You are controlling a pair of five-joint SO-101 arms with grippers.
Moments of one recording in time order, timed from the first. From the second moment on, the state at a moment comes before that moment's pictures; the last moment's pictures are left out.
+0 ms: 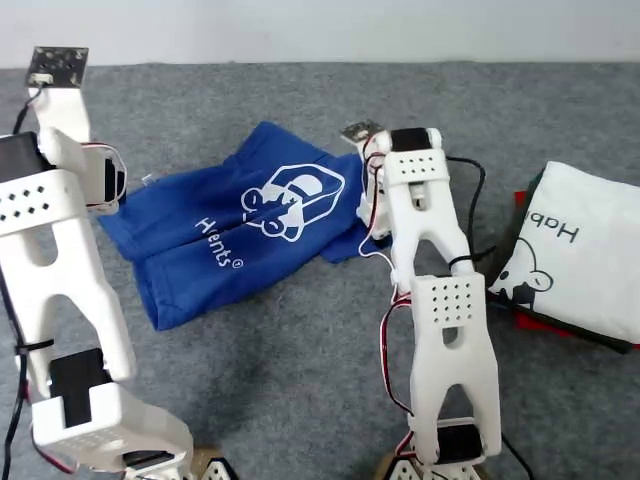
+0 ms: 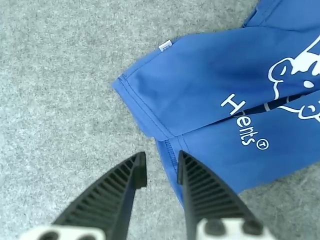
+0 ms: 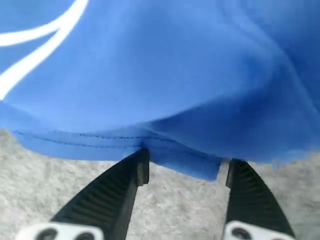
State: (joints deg) left arm -20.6 4.7 -20.9 97.6 -5.8; right arm -10.4 61.0 -58.3 99.0 21.1
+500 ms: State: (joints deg) left arm -20.6 4.7 -20.9 97.6 -5.8; right arm -9.5 62.2 -59.9 94.8 21.1
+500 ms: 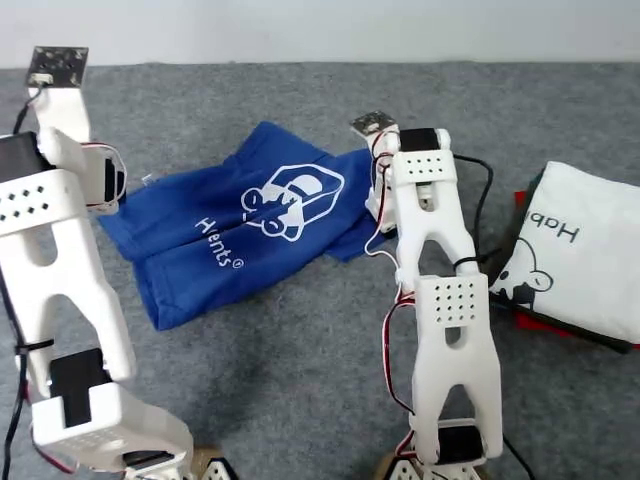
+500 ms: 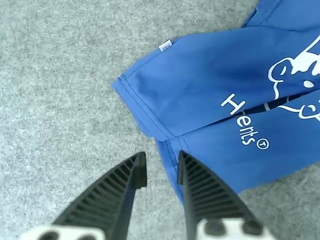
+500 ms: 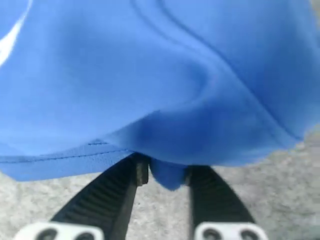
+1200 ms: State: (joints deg) left arm -19.2 3.5 -17.5 99.0 -10.2; right arm -6.9 40.9 -45.2 100.5 29.2
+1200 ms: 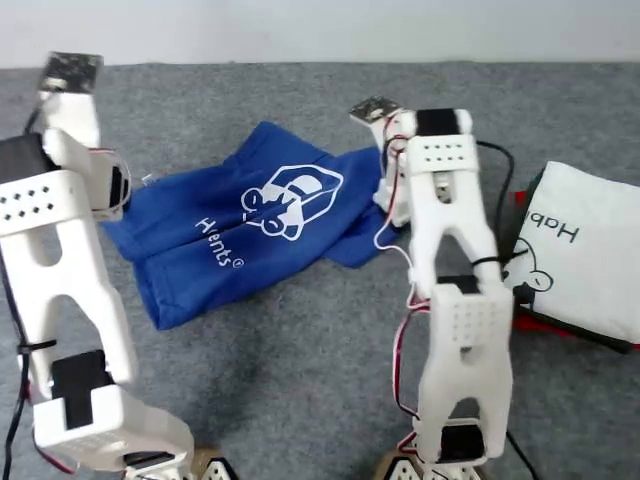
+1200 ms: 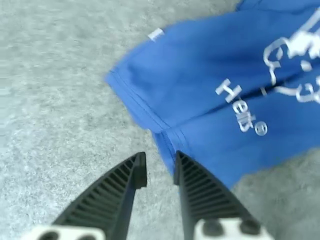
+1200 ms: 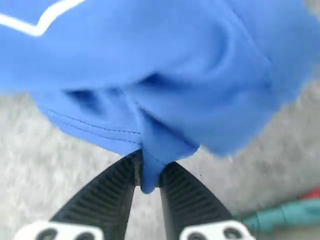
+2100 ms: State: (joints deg) left arm -11.1 -7.2 24.3 86.5 -25.4; right arm 5.3 -0.8 -7.1 100.5 40.0
